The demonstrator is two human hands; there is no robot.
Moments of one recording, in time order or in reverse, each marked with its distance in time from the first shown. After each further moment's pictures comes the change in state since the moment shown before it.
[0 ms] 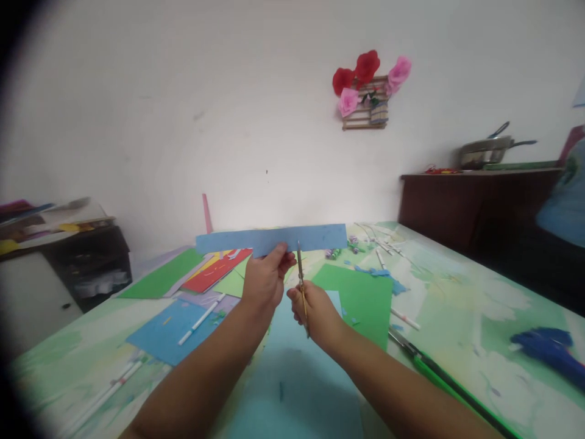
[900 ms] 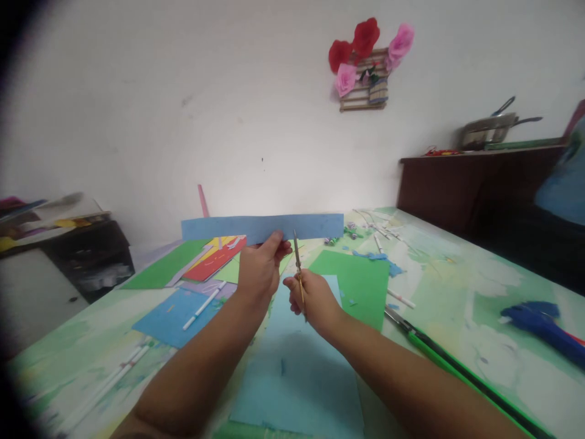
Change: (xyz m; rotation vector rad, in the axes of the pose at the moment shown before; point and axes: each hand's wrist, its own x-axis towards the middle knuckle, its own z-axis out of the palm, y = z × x) left_hand -0.008 0.002 -0.003 0.100 -0.020 0.072; right_hand -0.007 0.003 0.004 -0.016 0.042 0.079
